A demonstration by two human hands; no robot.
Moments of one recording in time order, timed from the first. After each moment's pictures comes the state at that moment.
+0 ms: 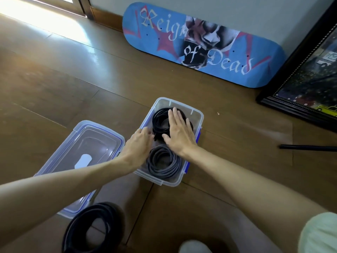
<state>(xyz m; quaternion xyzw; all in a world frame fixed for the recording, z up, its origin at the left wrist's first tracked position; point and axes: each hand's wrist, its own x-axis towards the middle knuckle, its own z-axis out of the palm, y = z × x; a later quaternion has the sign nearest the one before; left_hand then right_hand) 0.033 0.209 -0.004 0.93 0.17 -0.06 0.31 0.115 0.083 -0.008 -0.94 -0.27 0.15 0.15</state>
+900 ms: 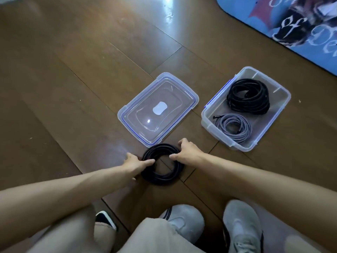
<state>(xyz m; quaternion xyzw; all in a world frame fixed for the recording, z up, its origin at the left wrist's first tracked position) -0.221 0.277 -0.044 0.61 0.60 -0.23 0.46 -0.076 0.165 -0.035 -0.84 -0.22 0.49 0.12</state>
